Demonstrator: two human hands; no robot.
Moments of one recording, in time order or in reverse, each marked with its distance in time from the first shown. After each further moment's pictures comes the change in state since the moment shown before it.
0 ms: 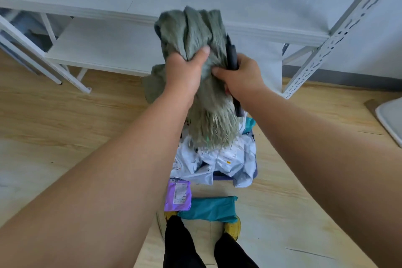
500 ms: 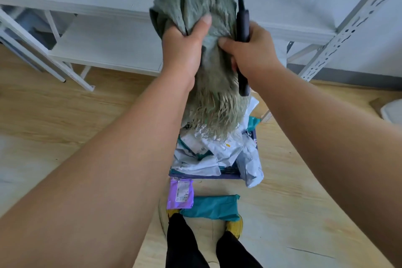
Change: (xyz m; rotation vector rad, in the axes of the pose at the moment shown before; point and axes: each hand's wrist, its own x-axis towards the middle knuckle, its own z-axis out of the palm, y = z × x) left_hand 0.017 0.024 -0.002 -0.106 -0.001 0.067; right_hand 0.009 -0.034 -0.008 0.145 0.022 -0.093
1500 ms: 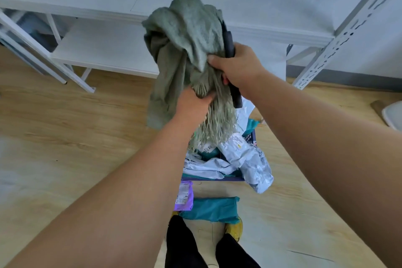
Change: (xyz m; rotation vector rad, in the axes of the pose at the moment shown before) left_hand -0.042 -0.064 -0.011 0.524 -0.161 -0.172; right_hand 0.001 0.005 0.006 -0.015 -0.144 0.107
